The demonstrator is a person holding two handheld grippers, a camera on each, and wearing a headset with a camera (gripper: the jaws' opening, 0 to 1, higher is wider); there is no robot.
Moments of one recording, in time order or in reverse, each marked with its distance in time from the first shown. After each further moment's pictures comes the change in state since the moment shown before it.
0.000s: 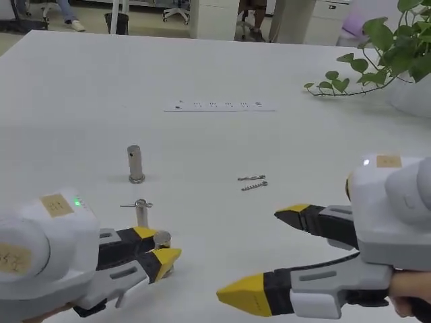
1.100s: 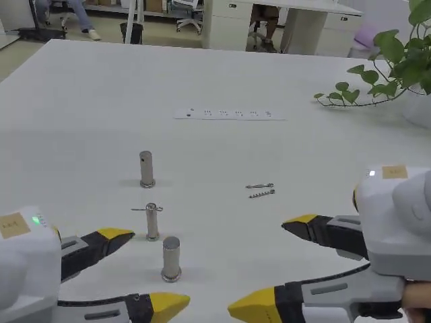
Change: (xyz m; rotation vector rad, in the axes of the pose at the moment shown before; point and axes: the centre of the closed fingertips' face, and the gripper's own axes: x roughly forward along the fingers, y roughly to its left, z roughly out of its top) left arm -0.038 -0.007 -0.004 -0.135 -0.030 0.007; right arm -0.007 0.004 -0.007 -0.035 0.042 0.036
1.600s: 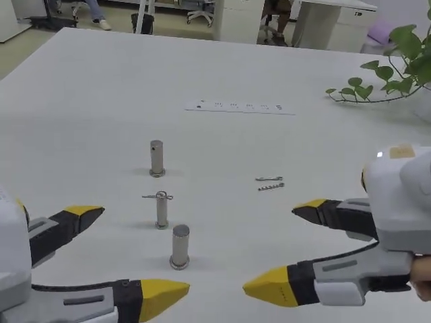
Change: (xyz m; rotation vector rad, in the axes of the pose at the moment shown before) left arm -0.025 0.014 0.013 -0.075 -0.076 0.080; right arm 0.002 -0.015 0.003 -0.055 0.061 0.004
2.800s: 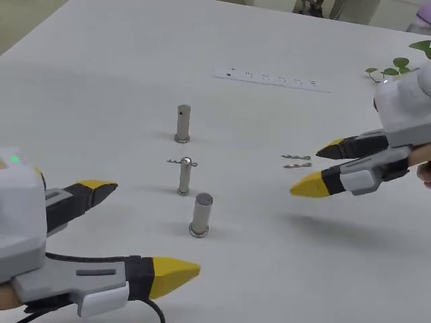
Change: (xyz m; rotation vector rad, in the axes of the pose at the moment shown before) left arm -0.001 0.006 -0.021 -0.063 0.037 0.020; right arm 0.041 -0.115 0.006 -0.058 0.163 0.052
